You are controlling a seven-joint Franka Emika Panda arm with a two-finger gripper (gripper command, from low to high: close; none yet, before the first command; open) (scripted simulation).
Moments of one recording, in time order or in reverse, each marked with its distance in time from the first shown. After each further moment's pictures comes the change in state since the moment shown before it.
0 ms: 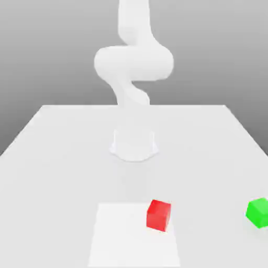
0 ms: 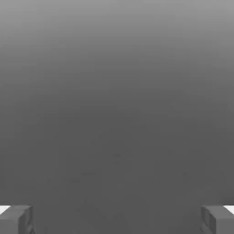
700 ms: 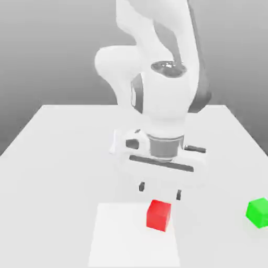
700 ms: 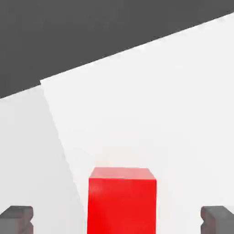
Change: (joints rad) arm -0.055 0.754 0.200 -0.432 -0.011 0.475 0.474
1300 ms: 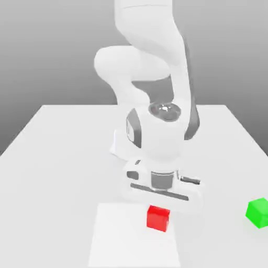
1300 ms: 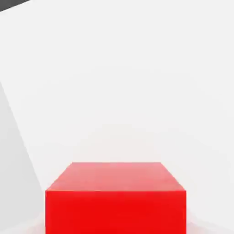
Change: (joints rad) arm 0.069 0.173 -0.105 0.023 -0.128 0.144 0.099
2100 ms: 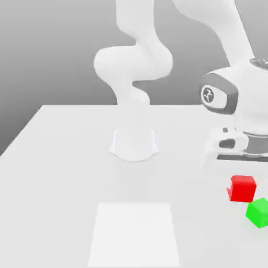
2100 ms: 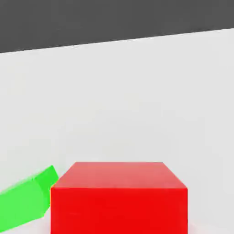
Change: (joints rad) arm 0.276 -0.085 0.272 0.259 0.072 -0.357 0.149
